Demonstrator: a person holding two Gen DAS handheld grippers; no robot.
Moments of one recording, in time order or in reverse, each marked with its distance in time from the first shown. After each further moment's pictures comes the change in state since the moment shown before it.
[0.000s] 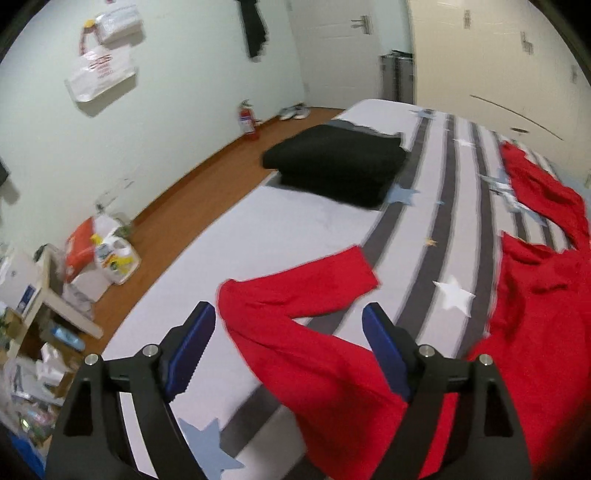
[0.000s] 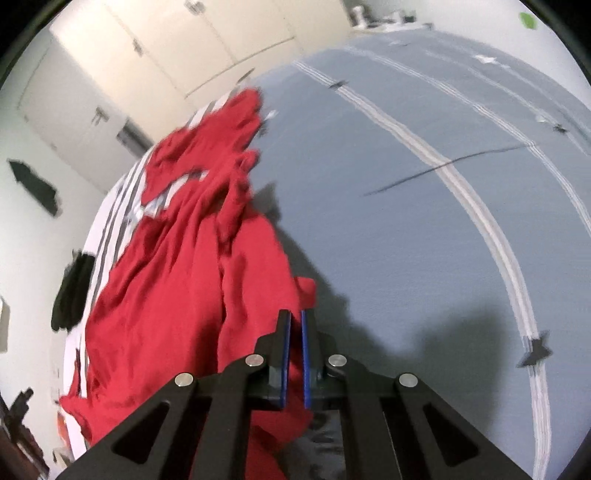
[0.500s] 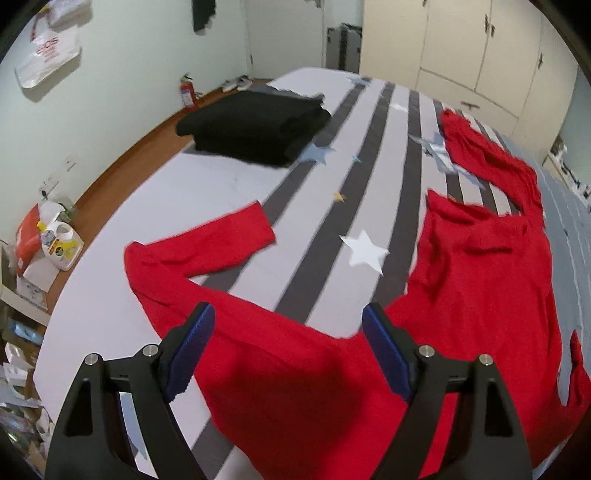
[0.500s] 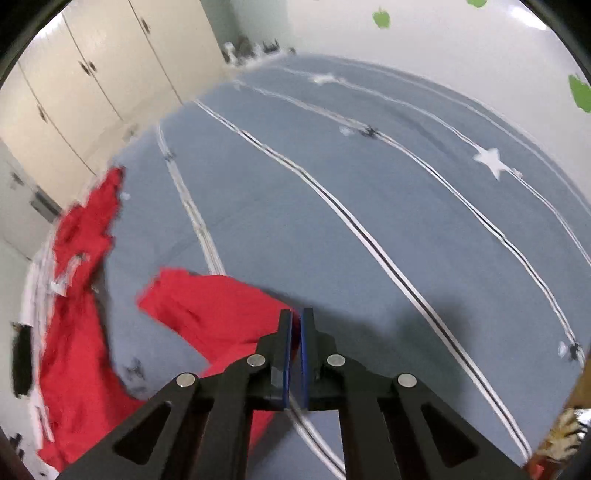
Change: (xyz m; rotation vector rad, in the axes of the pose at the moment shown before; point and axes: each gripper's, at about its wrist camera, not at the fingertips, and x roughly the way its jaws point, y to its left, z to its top) left arm 0.001 -0.076 -0.024 0.045 0.133 -0.199; right arm -0.110 -0.160 0.005 0.152 -0.047 -0.381
